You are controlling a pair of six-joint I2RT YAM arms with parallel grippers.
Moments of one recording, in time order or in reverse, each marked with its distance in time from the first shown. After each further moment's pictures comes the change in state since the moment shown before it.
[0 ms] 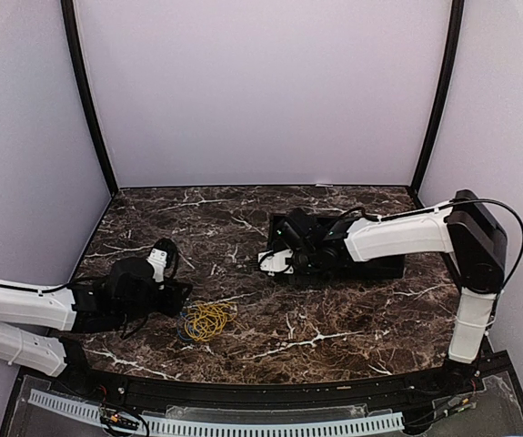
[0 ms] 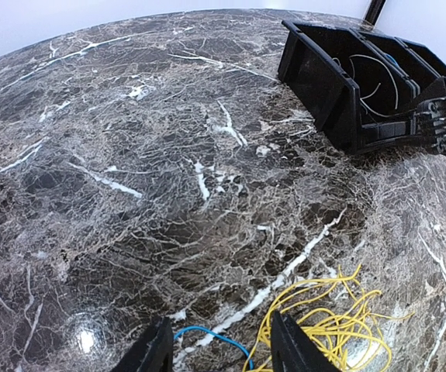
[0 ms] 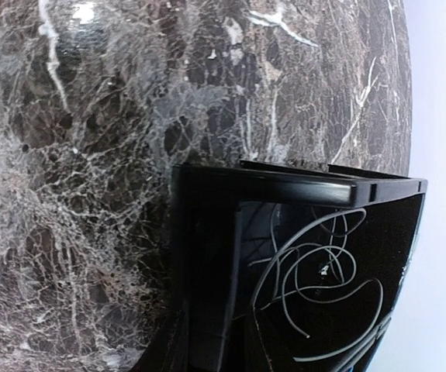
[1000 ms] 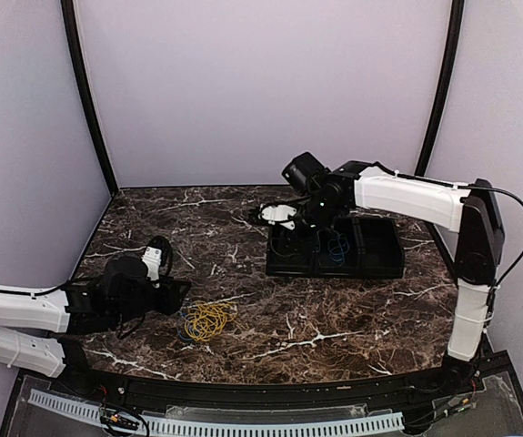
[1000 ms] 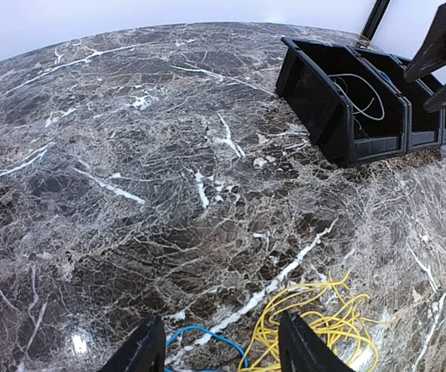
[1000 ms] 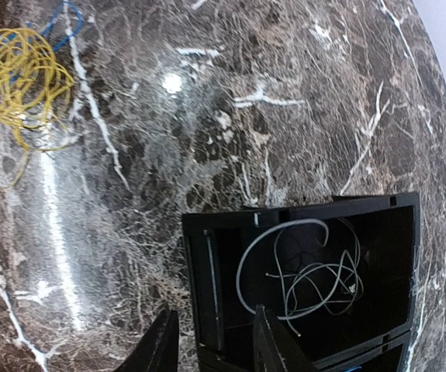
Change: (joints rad) left arm 0.000 -0.076 -0.013 -0.018 -0.003 -0.016; right arm -0.145 0.054 0.430 -0.461 -0.459 0.183
